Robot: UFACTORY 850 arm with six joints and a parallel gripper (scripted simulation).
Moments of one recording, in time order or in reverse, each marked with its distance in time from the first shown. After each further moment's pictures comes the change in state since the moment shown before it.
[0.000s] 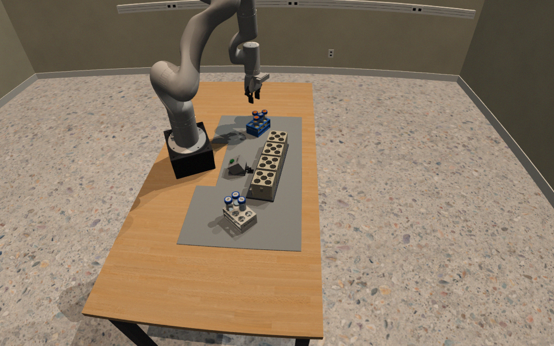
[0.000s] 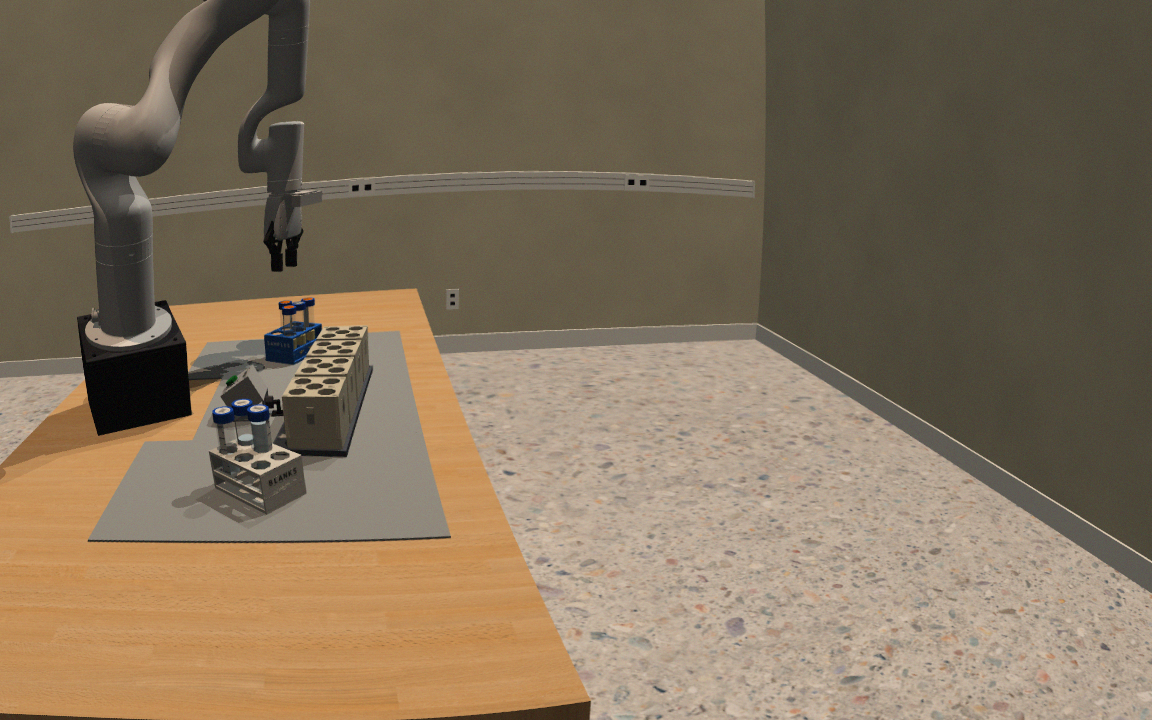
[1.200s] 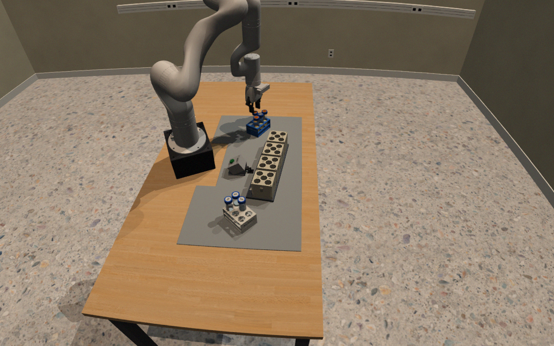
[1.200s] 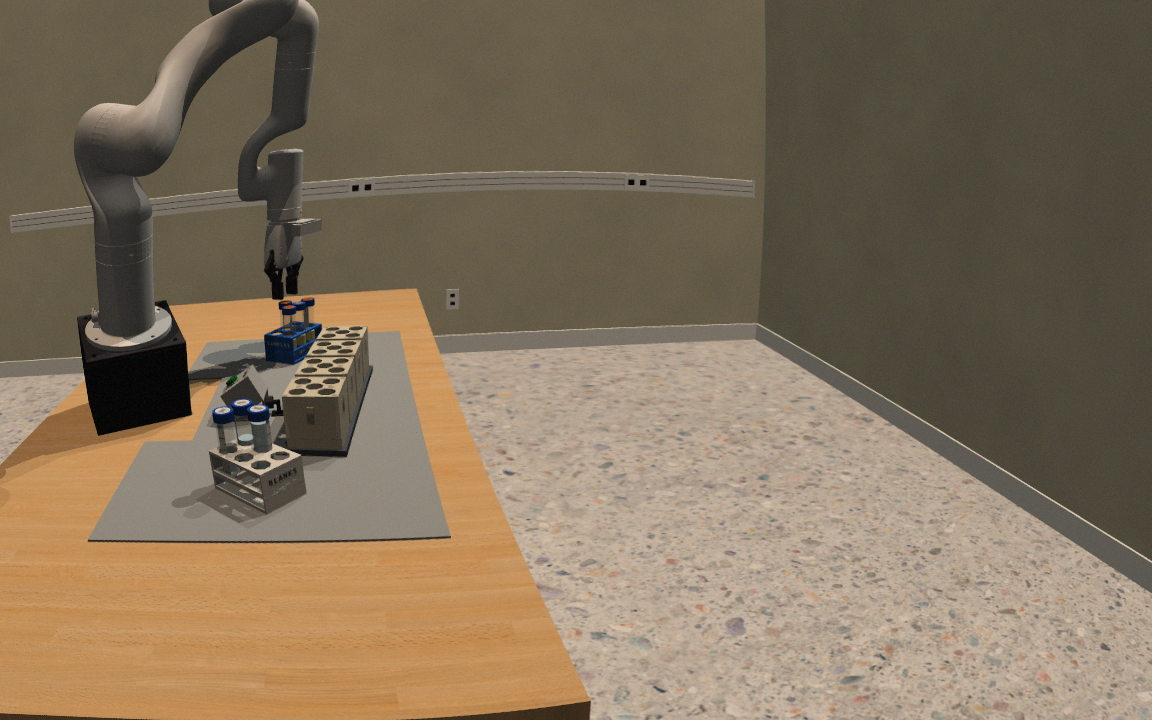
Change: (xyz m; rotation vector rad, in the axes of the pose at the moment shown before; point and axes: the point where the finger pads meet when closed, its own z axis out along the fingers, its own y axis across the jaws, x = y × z) arm 0.000 0.000 0.064 -0.002 -0.001 0.000
